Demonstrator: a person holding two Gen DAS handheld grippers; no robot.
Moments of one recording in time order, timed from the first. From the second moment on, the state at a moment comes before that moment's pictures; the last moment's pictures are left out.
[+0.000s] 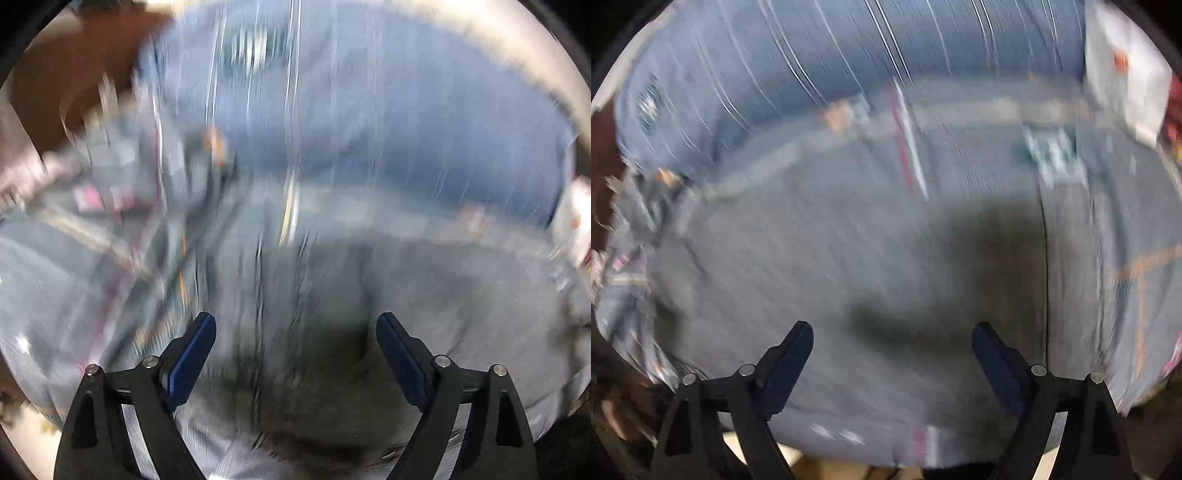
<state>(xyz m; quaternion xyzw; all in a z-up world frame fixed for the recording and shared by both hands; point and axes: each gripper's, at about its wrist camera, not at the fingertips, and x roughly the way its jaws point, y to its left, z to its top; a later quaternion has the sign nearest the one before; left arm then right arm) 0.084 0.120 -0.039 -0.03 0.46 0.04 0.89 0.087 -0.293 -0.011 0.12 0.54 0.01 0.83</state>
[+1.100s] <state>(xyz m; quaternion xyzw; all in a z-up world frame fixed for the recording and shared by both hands) 0.062 0.133 -0.081 -0.07 0.45 0.02 0.89 0.215 -0.078 -0.009 -0.09 0.47 0.13 0.87</state>
